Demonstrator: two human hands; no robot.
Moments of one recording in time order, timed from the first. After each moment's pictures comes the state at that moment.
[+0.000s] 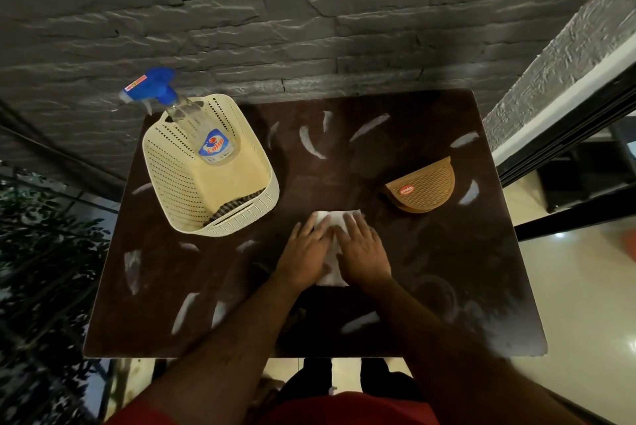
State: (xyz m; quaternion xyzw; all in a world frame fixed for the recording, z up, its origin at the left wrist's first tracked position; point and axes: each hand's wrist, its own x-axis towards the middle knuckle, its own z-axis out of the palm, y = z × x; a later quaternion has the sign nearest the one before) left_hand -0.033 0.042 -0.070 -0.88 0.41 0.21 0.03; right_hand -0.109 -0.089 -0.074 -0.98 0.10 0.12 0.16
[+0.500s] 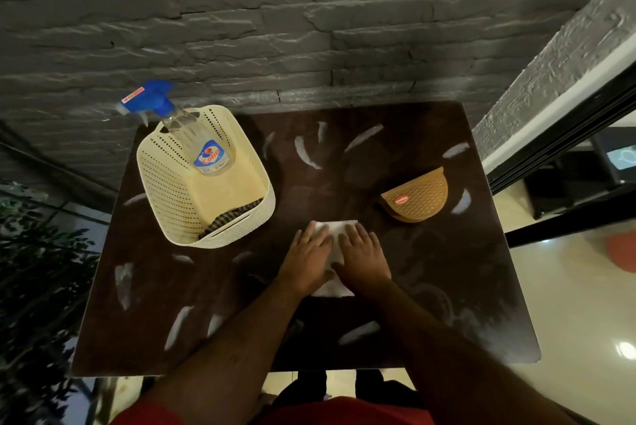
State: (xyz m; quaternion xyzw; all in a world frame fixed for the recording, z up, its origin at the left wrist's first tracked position) left_hand -0.026 0.033 -0.075 -0.88 0.42 0.23 0.01; right_hand -0.102 -0.097 -0.073 -0.96 0.12 0.20 0.14
